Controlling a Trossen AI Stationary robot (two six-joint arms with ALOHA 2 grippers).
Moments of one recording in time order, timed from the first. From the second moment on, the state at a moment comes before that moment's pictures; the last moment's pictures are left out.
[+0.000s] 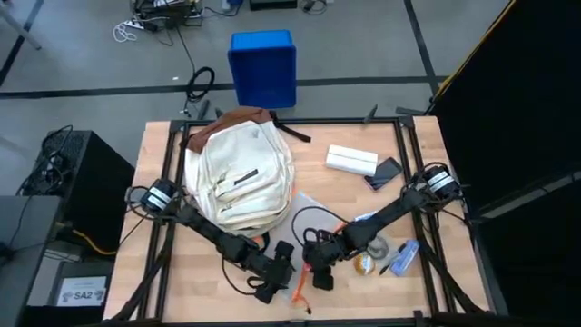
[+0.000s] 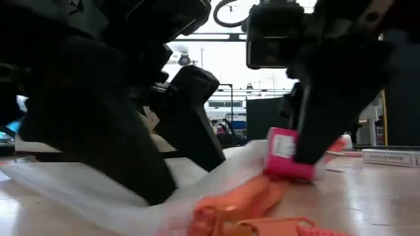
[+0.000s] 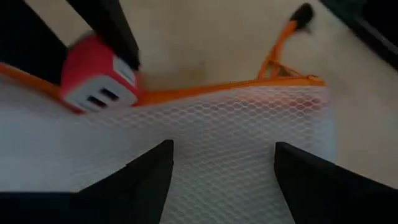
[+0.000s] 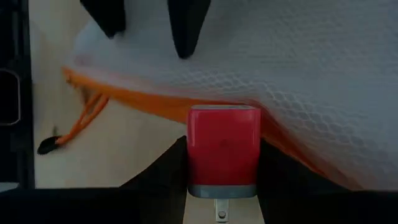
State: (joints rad) left arm -0.52 2.00 1.10 0.14 -0.15 0.02; right arm 0.46 1.93 1.16 -0.24 0.02 0.64
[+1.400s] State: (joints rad) left arm -0.42 1.90 1.10 -0.01 -0.20 -0.24; right arm 0.42 1.93 1.16 -0.20 0.05 0.58
